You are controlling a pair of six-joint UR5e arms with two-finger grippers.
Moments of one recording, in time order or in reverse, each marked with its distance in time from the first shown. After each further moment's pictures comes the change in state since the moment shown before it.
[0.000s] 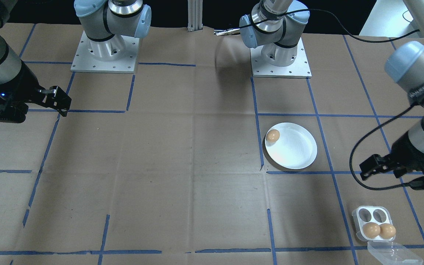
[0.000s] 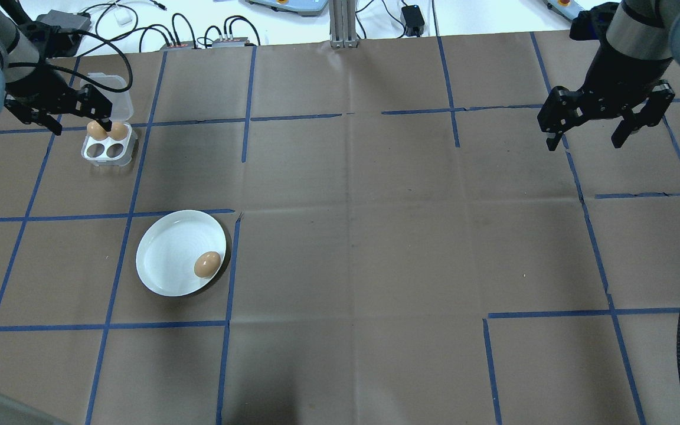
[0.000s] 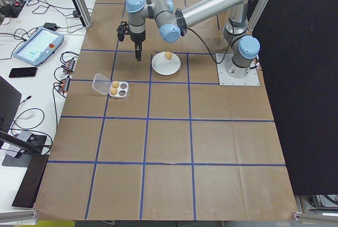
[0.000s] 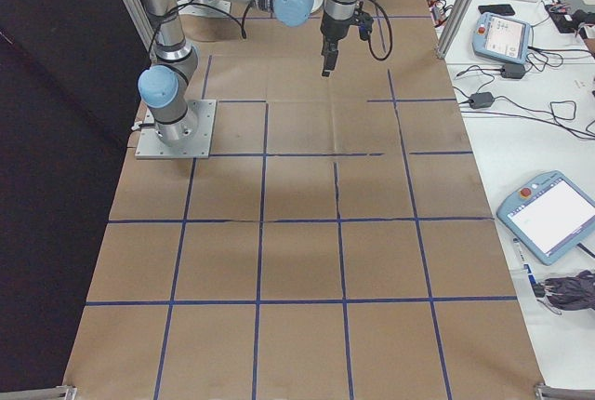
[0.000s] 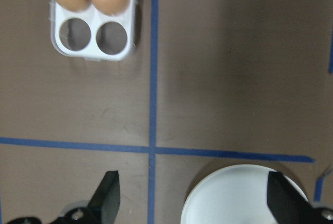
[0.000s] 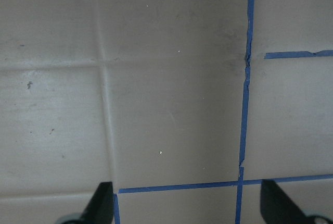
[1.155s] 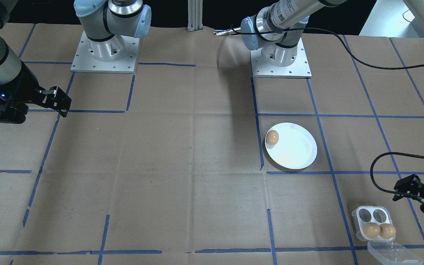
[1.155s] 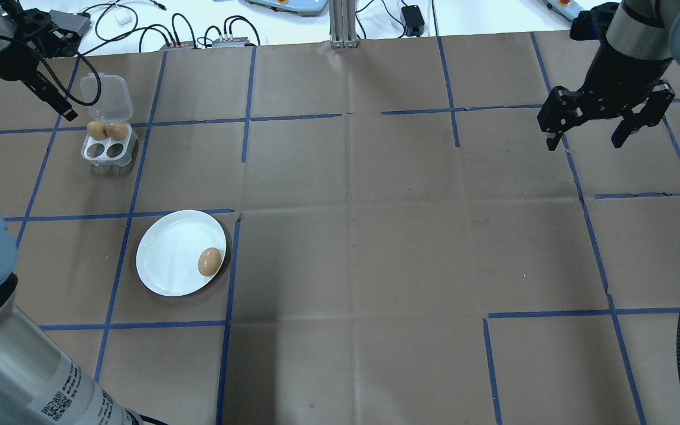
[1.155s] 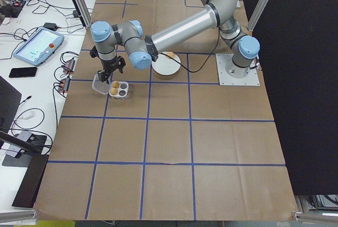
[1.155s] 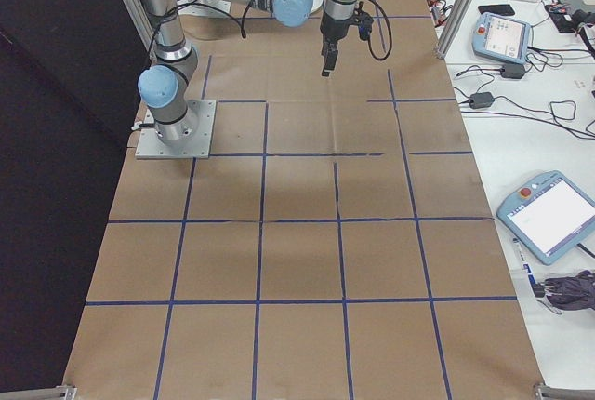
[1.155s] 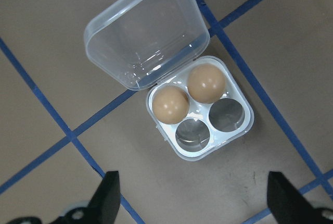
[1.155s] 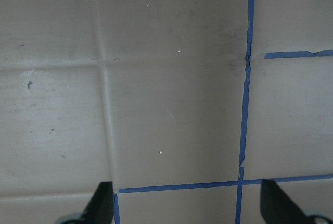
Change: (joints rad) left arm 0.050 -0.236 0.262 -0.053 0.005 0.887; right arm 0.000 0.000 0.000 0.000 0.000 0.000
